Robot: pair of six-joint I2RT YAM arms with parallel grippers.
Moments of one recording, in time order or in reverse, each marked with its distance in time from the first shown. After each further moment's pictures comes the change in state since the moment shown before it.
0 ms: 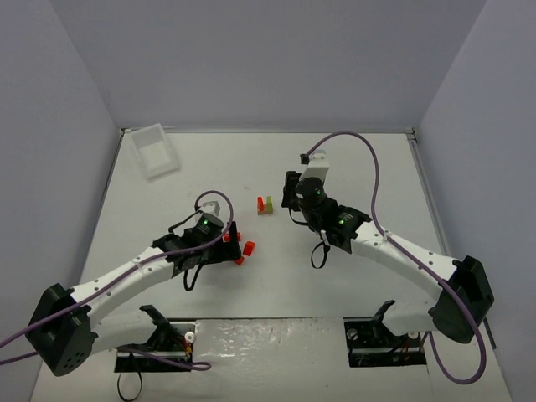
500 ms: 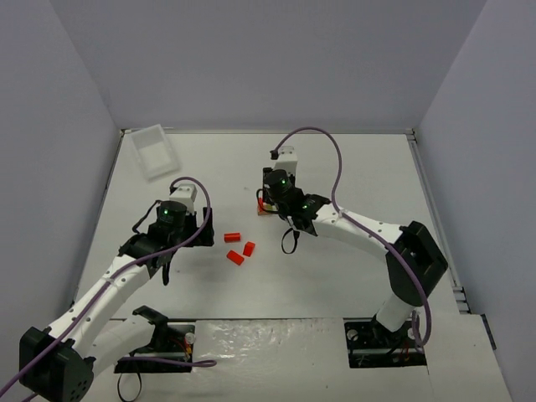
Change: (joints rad) left arm 0.275 -0.187 0.016 0.024 0.026 0.469; right arm 0.027 0.361 0.202 0.064 0.023 -0.012
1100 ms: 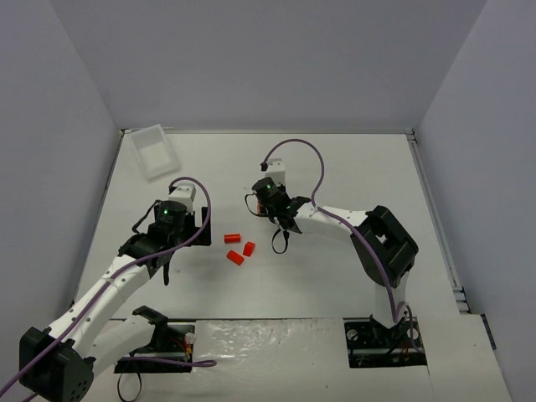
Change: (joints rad) left arm 0.004 0.000 0.001 -0.002 -0.046 0.025; right arm -0.012 0.199 0.027 0.000 -0.033 0.025
